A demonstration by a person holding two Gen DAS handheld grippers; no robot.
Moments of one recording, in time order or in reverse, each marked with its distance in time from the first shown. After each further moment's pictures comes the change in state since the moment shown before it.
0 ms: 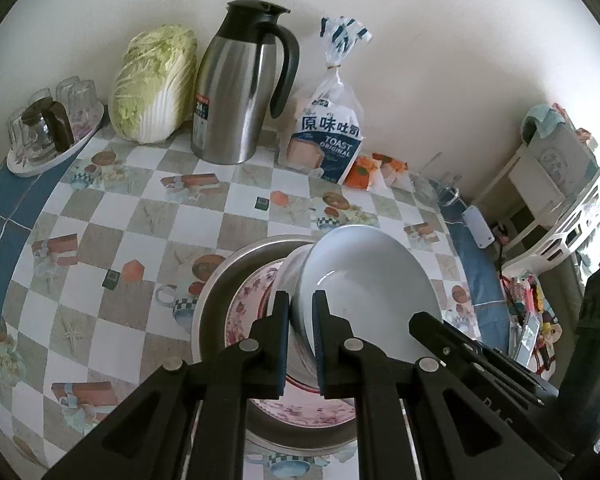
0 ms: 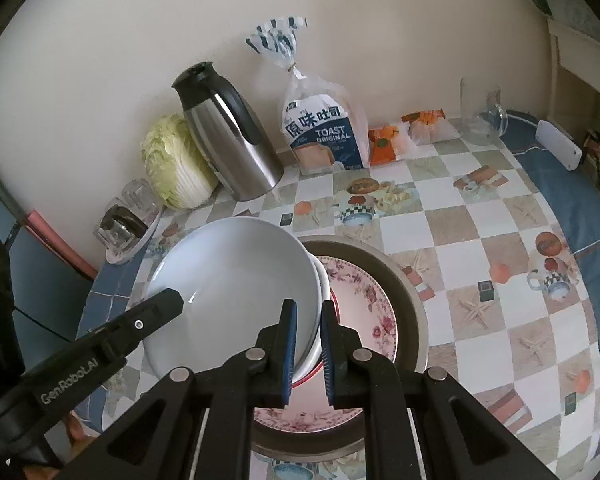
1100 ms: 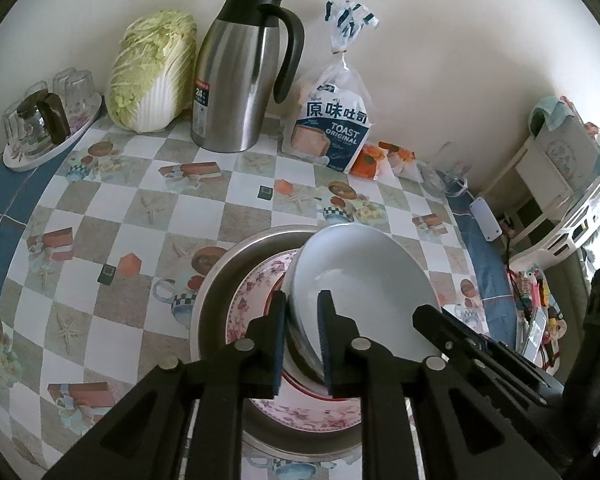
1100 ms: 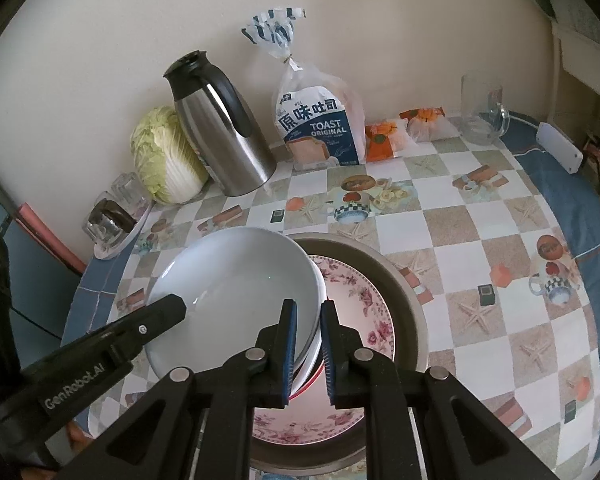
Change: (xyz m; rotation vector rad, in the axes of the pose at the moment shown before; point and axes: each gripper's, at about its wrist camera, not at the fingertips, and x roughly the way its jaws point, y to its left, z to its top) left arm 0.015 0.003 -0.001 0.000 0.033 0.001; right arm 0.014 0.002 0.001 -0.026 0.002 -0.037
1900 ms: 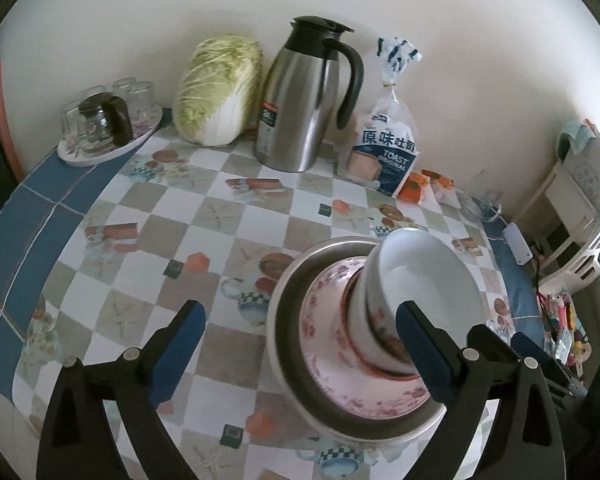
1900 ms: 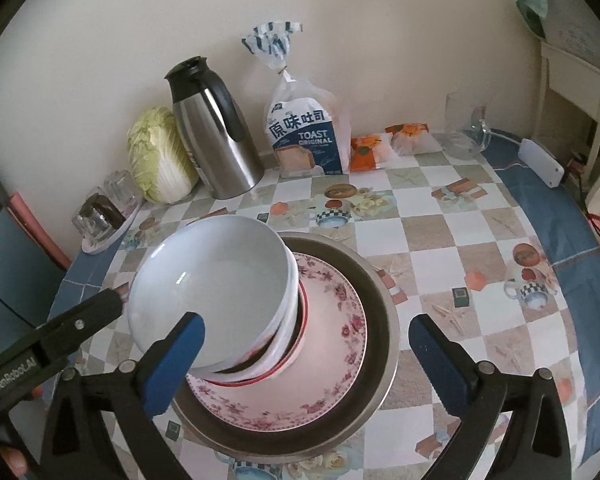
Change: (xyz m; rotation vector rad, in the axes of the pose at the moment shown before) left arm -0.036 0.038 -0.026 -0.057 -0.115 0.141; right arm -0.018 -0.008 -0.020 -0.028 -0.068 -0.063
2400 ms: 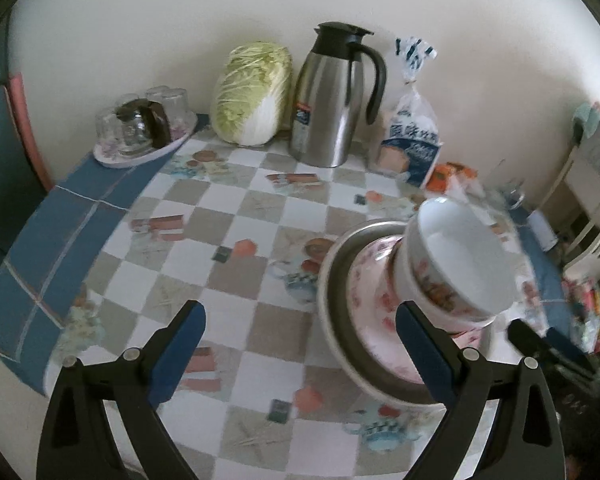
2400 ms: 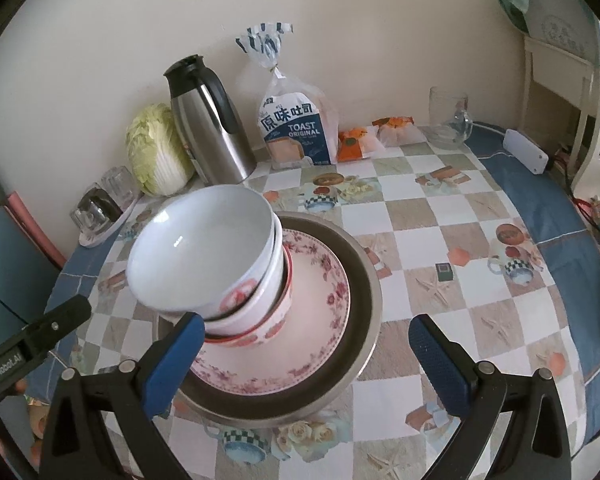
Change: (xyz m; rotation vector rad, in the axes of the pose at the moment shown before) left arm -0.022 0.015 -0.029 0.046 -0.026 0.138; right arm -0.016 -0.006 -0.029 -0.008 0.003 -0.023
